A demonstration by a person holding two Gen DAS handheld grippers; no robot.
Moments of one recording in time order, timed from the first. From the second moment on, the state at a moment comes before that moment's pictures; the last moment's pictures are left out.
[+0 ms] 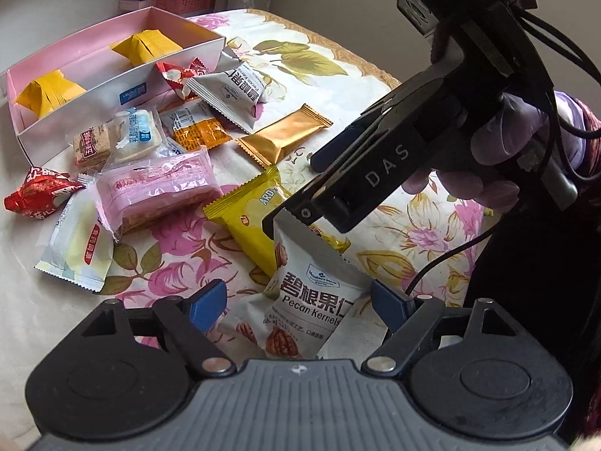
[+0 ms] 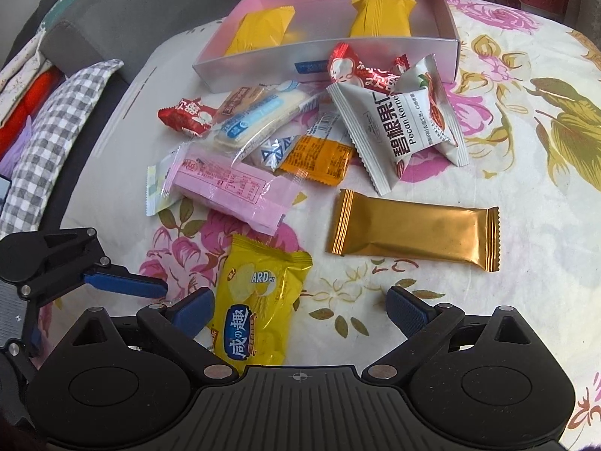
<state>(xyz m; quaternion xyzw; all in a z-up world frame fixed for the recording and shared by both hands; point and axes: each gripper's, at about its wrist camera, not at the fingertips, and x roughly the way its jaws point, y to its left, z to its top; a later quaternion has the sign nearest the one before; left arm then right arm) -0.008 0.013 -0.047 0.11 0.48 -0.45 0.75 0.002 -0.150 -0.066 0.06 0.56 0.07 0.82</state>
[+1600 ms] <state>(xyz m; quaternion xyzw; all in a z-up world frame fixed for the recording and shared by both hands) 0.024 0.052 -0.052 0.09 0.53 -0.25 0.81 -0.023 -0.096 -0.079 -0.11 0.49 0.11 0.86</state>
